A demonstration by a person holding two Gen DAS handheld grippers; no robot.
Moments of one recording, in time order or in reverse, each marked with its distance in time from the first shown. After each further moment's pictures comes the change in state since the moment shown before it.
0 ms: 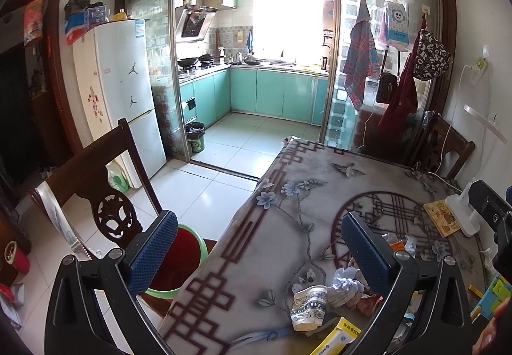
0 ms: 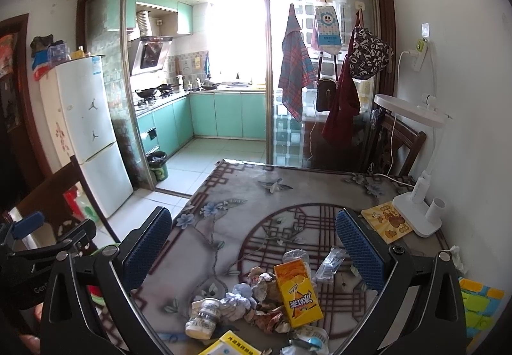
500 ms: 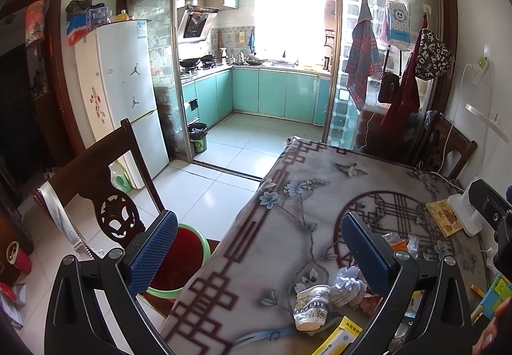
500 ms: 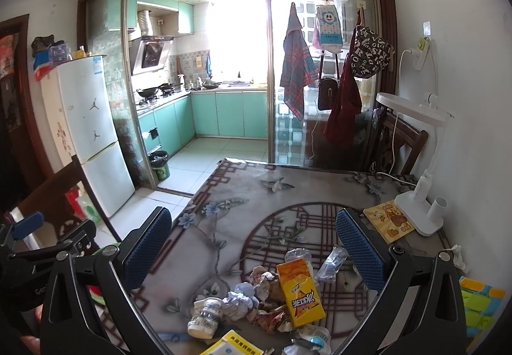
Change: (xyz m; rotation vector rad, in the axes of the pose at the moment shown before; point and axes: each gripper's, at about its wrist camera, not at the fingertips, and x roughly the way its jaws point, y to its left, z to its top) left arm 0.001 0.003 -0.003 0.000 -0.002 0.009; right arm 0.003 -0.002 -0.004 0.002 0.005 0.006
